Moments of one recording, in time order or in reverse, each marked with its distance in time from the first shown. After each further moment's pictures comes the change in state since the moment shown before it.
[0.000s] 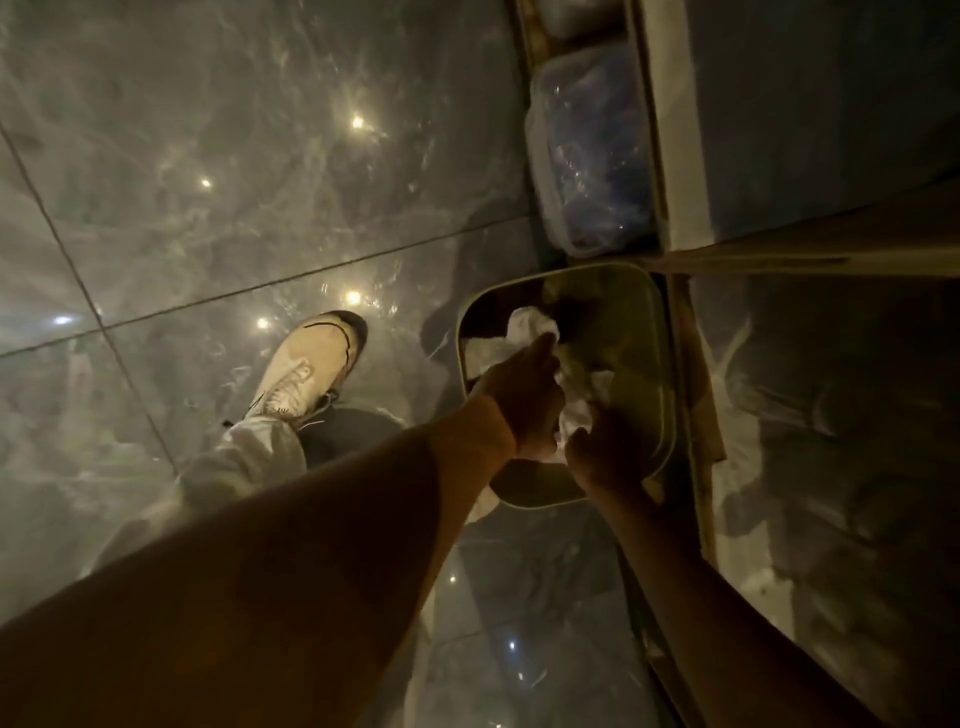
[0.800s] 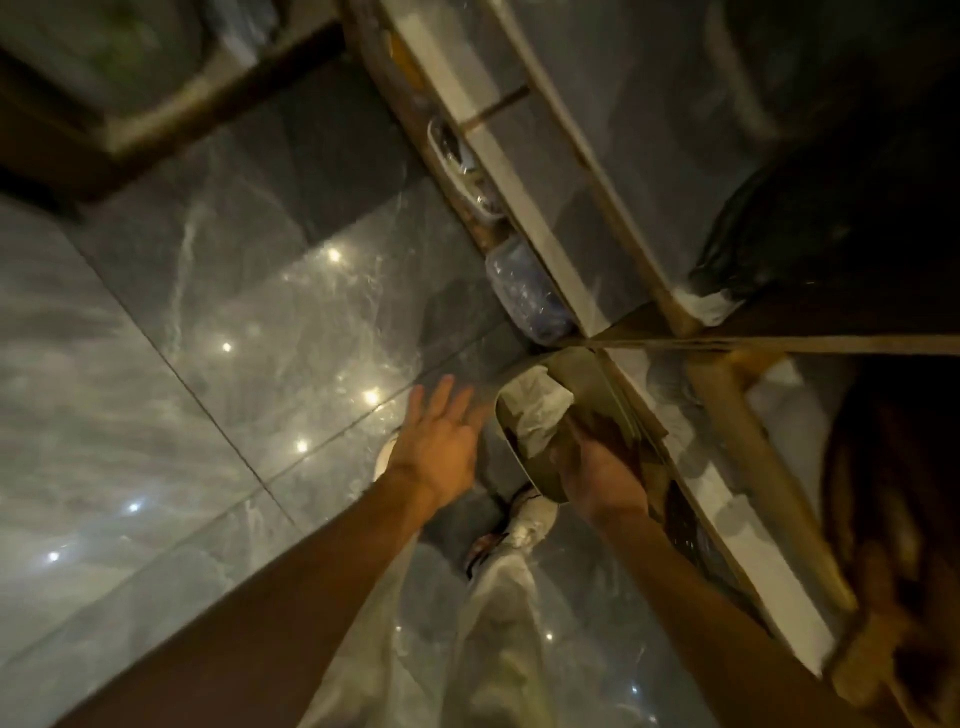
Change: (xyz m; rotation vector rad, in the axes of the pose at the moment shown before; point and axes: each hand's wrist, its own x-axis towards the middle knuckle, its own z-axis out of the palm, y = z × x) left_hand -0.212 -0.023 -0.184 0.311 0.026 -0.085; right_hand -0.198 -0.110 -0.115 -0.020 0.068 -0.090
